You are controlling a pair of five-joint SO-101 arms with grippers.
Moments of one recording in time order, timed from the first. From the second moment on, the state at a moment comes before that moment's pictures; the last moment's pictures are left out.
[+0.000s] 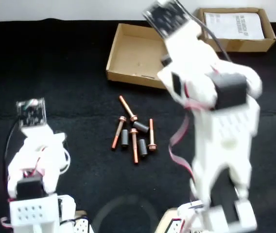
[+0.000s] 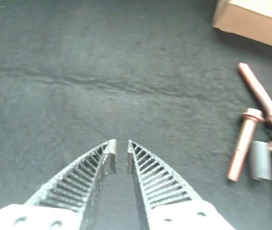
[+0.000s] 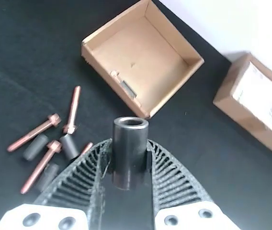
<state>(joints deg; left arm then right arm) -12.7 -76.7 67.6 60.6 5.0 -21.4 -12.0 -38.6 100.5 26.1</state>
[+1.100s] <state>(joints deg) 14.3 9.2 6.0 62.5 -81.3 21.5 -85.8 47.4 91.0 35.8</state>
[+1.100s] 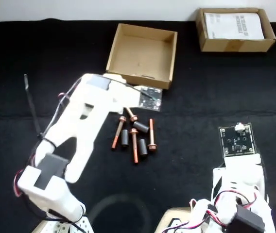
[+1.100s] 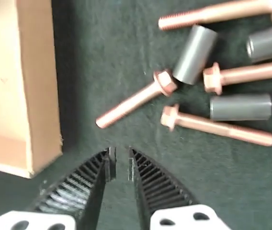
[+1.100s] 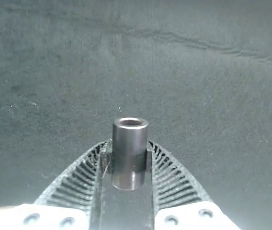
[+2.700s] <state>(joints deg) 19.2 53.0 -39.8 79.5 -83.2 21.5 -86.2 50.4 87.1 42.7</state>
